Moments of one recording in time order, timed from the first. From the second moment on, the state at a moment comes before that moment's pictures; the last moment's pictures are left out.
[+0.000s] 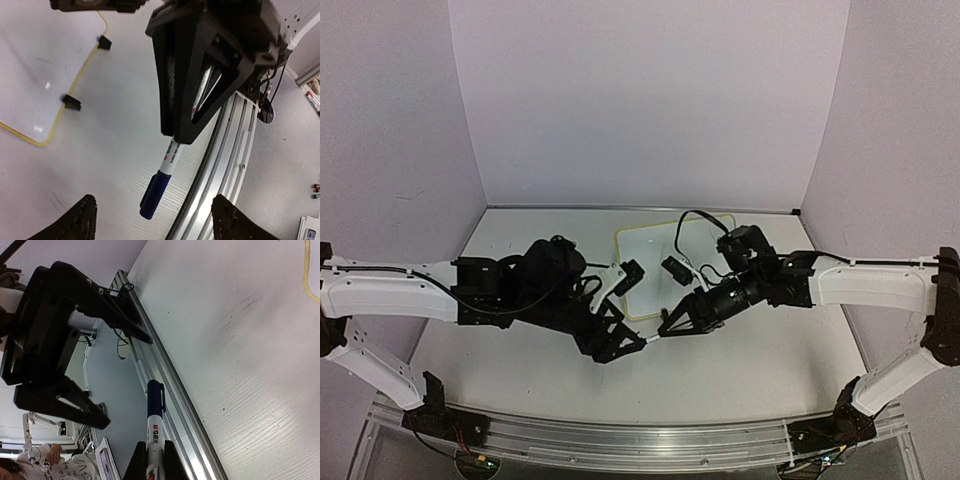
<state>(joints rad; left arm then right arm) -1.20 1.37 1.01 -0.33 0.13 -0.23 0.84 1.48 0.95 -0.25 -0.82 0.50</state>
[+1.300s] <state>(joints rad) -0.98 1.17 0.84 0.28 0.34 -0.69 0.86 1.36 0.88 0.50 -0.63 0.82</state>
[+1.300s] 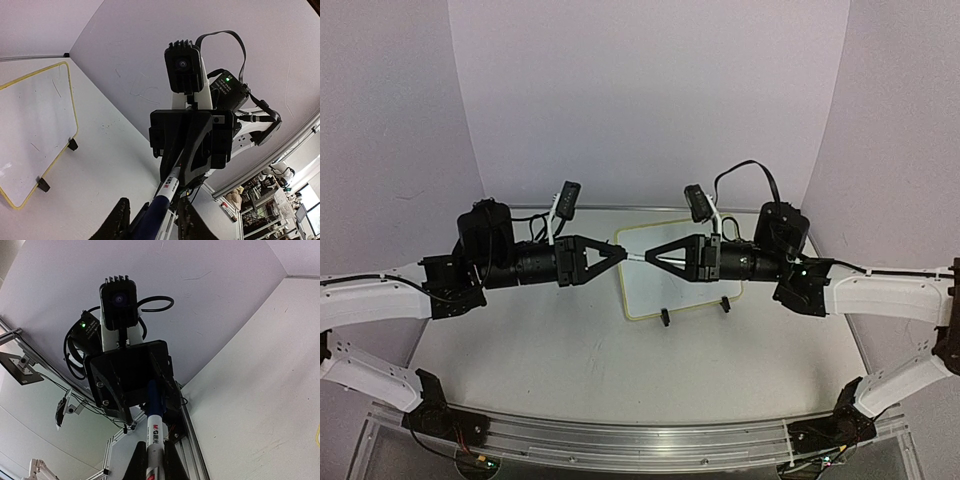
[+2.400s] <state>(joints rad) -0.97 1.17 0.83 0.32 0.38 -0.71 0.86 1.41 0.88 0.55 -0.72 0.85</state>
